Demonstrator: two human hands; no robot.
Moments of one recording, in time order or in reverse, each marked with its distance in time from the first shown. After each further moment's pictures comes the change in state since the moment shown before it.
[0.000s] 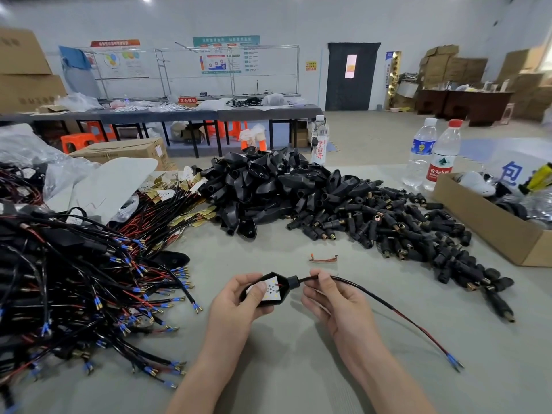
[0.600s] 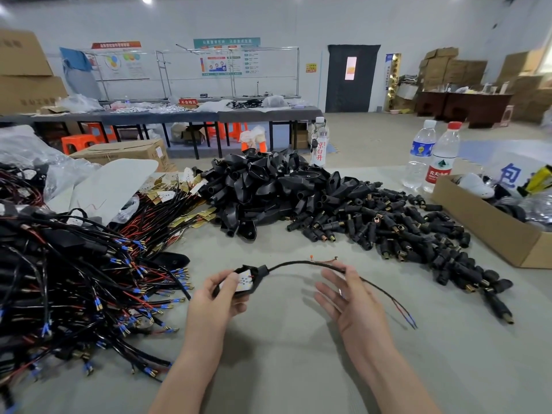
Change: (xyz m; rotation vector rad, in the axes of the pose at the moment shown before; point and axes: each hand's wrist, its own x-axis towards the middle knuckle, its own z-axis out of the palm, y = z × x) left_hand 0.014 0.013 -0.017 -0.029 0.204 -0.057; right_hand 0.003 -0.012 -0.009 0.081 0.086 -0.040
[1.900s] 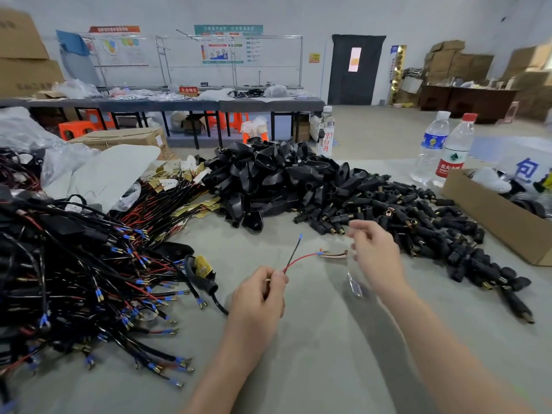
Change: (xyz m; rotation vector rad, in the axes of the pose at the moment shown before) left_hand -0.018 -0.016 0.025 0.500 -0.268 0.326; right_hand 0.075 -0.033 0.009 -1.010 0.145 -0.404
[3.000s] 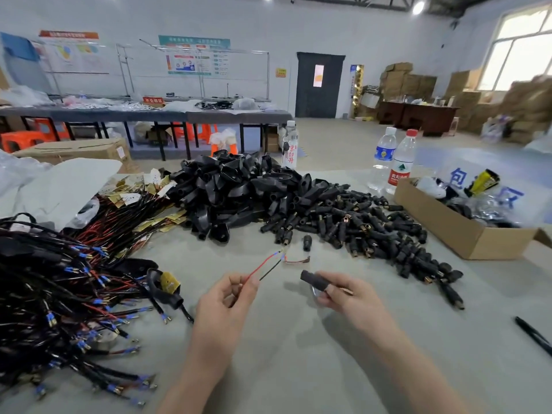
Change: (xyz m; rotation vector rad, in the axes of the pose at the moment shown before) left_hand -0.005 0.016 0.002 -0.255 0.028 -0.026; right_hand -0.067 0.014 -0.047 0.300 -0.320 0.187
